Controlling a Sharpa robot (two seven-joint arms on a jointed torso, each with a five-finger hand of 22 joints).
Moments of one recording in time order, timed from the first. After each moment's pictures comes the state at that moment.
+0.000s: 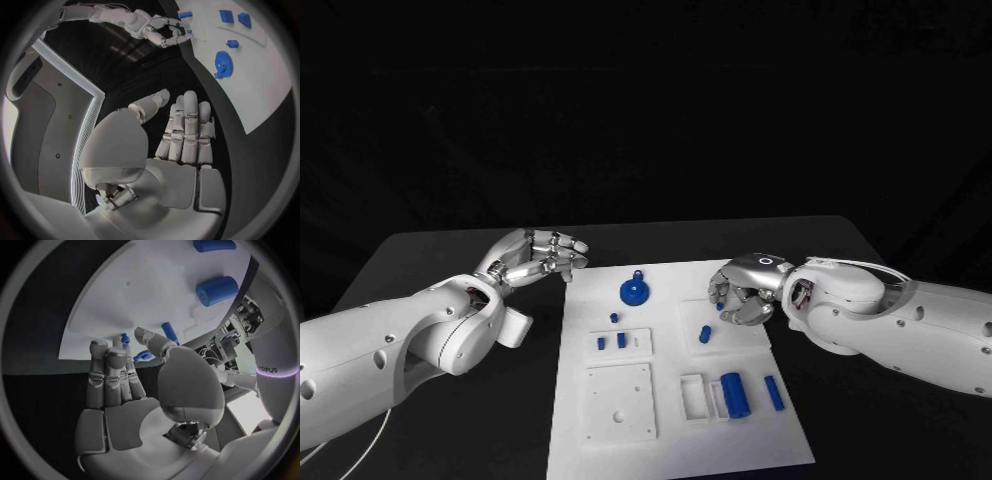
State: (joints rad) left arm 1.30 -0.83 -0.11 1.44 -0.37 -0.29 0.39; left_hand 1.18 -0.16 0.64 -0.20 0.10 0.88 0.17 0.25 0.55 1.22 0.10 0.08 0.26 1.06 -0.01 0.94 0.30 0.03 0.68 -0.06 0.96 0.96; right arm 1.28 -0.98 -0.10 1.57 -1.65 -0.18 -0.06; right_hand 1.18 -0.26 0.69 -0.17 0.17 0.91 0.16 0.35 0.40 1.15 0.09 0.23 0.09 1.35 -0.03 0.99 0.97 0.23 1.23 -0.02 0.78 1.31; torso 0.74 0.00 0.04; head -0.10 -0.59
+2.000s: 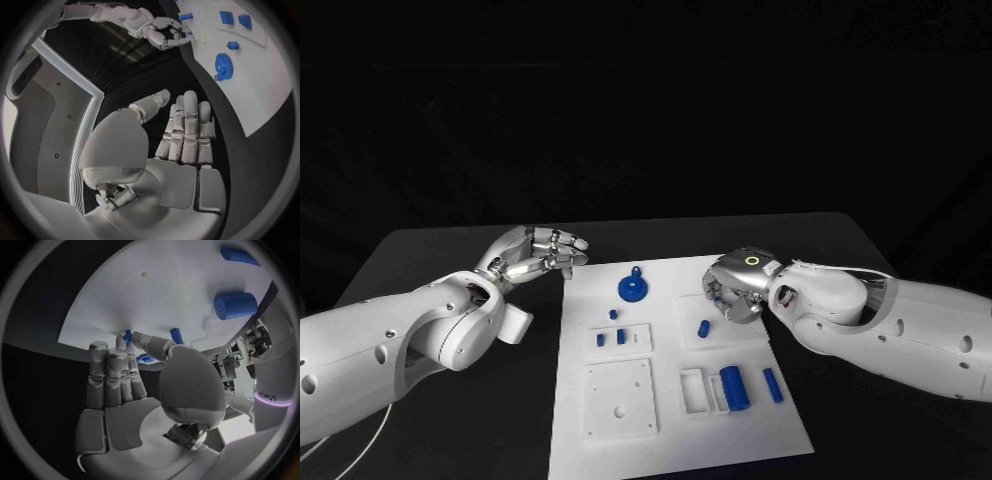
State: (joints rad) left arm 1.30 -0.83 -0.11 1.44 -0.36 -0.28 0.38; left_hand 1.18 -0.16 0.64 -0.20 0.10 0.87 0.17 0.25 0.55 1.22 0.10 0.08 0.26 1.07 -0.01 0.94 0.31 0.03 0.68 -0.06 0.96 0.96; right arm 1.24 -0.93 -0.08 1.56 -1.90 -0.22 -0.14; right_hand 1.21 -0.26 0.94 -0.12 0.07 1.03 0.10 0.39 0.41 1.27 0.04 0.21 0.15 1.35 -0.06 1.03 0.91 0.23 1.24 -0.03 0.86 1.31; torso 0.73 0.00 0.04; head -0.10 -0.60
